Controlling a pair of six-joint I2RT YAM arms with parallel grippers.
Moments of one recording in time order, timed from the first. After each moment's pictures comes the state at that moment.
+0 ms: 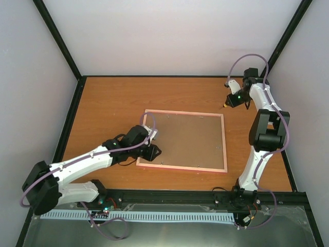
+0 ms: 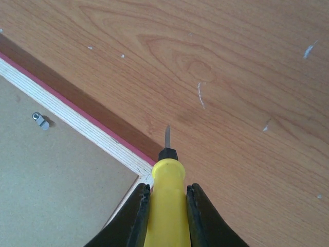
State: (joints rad) left arm -0.82 1.19 0.72 -0.38 0.15 -0.46; right arm -0.12 2.01 1.73 -0.92 -0.34 -0.58
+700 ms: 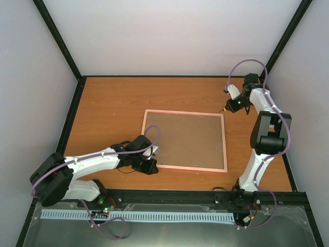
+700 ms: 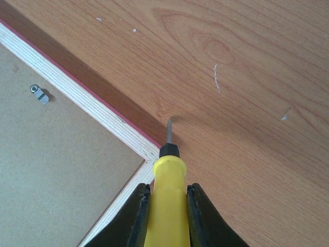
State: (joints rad) left arm -0.86 1.28 0.58 -0.40 0.44 -0.55; right arm -0.13 1.97 1.59 -0.85 -0.35 -0.66
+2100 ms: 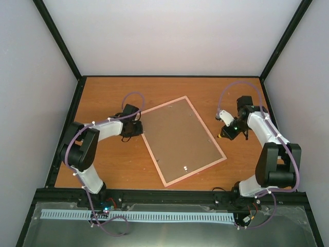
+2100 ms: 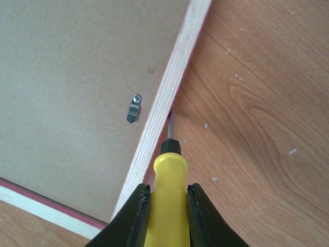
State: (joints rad) left arm -0.38 1.70 0.90 -0.31 0.02 -0.54; right arm -0.04 1.52 1.09 -0.97 -0.33 -0.79
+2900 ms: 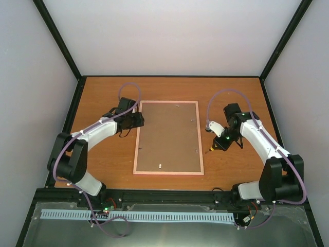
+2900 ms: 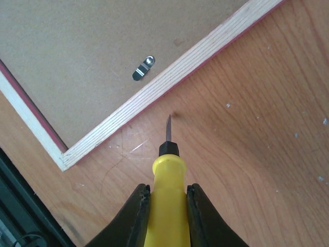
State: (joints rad) left arm -0.38 1.58 0.97 -0.32 0.05 -0.53; right arm 0.17 1.37 0.99 -1.09 -0.32 -0.72
